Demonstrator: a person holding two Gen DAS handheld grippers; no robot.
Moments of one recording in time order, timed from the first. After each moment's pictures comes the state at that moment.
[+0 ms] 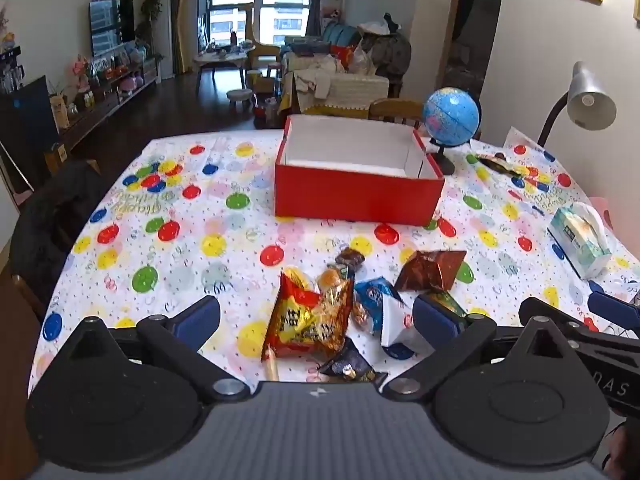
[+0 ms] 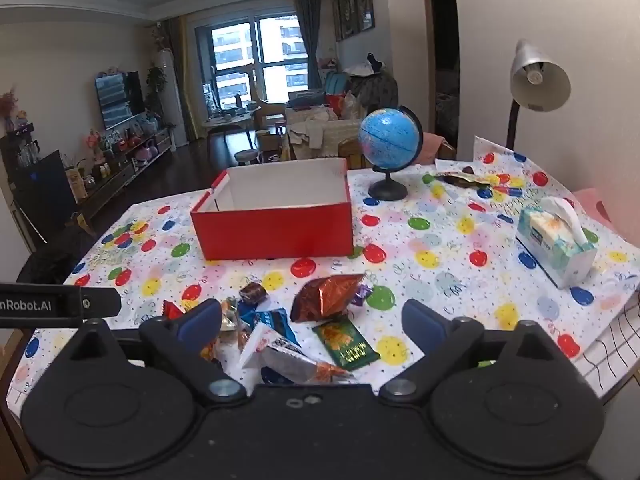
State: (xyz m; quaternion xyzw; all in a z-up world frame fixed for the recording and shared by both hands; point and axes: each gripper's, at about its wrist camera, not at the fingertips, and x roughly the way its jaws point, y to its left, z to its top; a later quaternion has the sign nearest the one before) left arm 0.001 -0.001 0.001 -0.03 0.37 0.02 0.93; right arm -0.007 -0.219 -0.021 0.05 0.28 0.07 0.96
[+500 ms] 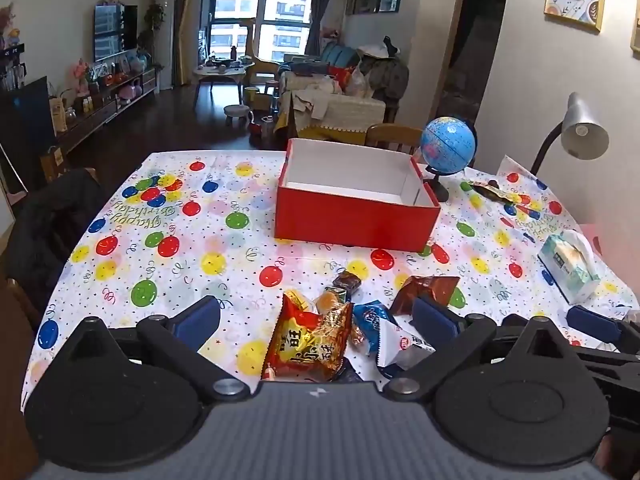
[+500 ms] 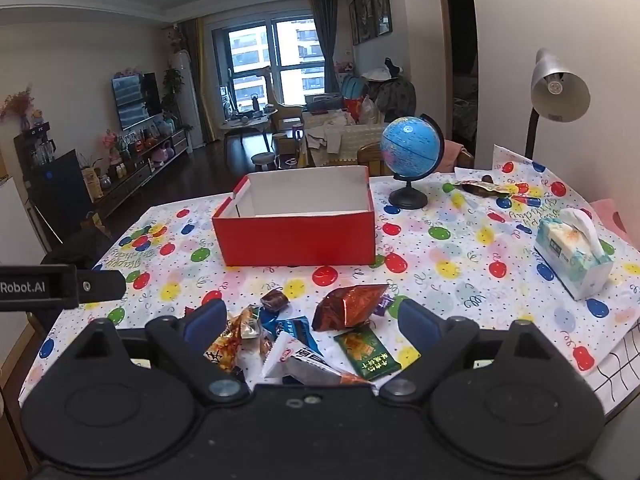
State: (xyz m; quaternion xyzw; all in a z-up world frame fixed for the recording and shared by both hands) left arm -0.007 0.020 0.016 -0.07 0.33 0.00 0.94; right arm -0.005 -0.207 -0.011 0.05 0.28 0.09 0.96
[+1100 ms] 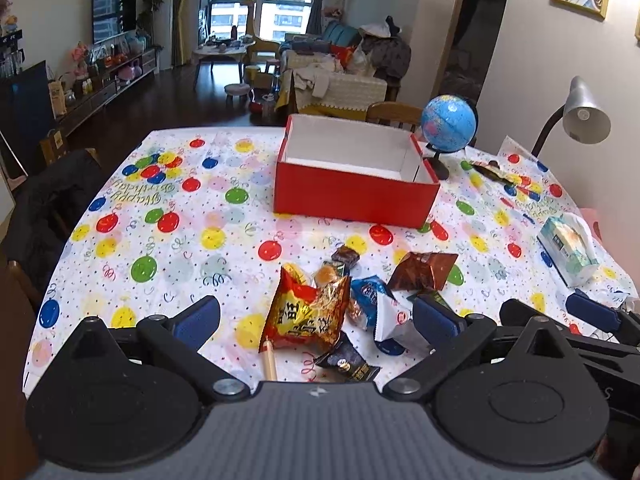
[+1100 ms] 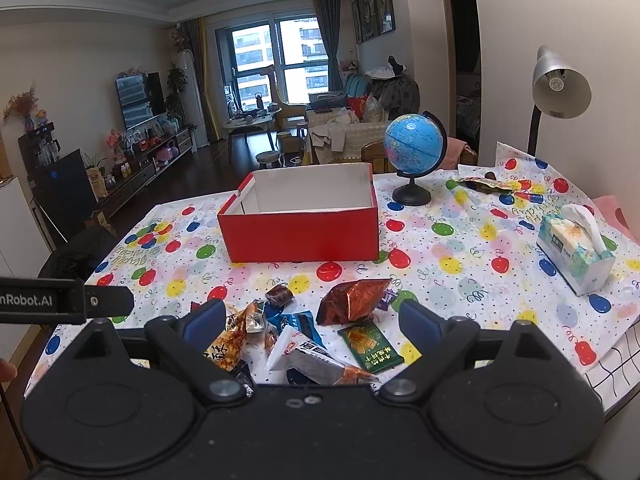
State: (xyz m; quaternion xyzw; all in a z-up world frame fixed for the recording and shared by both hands) left arm -0.011 0.015 0.010 -0.07 0.37 0.01 0.93; right arm -0.008 -0.206 -0.013 0.05 0.28 0.09 0.95
